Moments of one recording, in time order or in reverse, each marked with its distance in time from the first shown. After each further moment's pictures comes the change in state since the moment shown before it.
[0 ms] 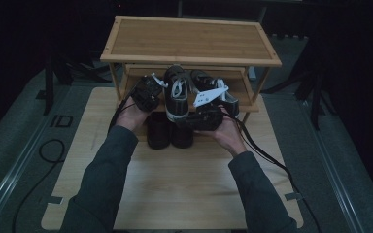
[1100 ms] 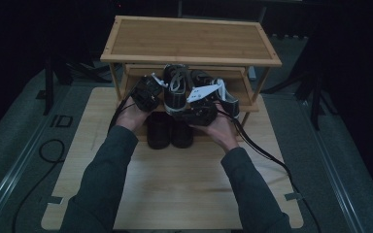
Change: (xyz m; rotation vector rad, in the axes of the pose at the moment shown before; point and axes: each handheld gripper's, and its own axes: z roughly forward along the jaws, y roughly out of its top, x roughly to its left) left arm 0.000 0.000 0.000 0.001 -0.001 -0.006; right arm -0.008 0.009 0.016 0.013 -0.108 -0.019
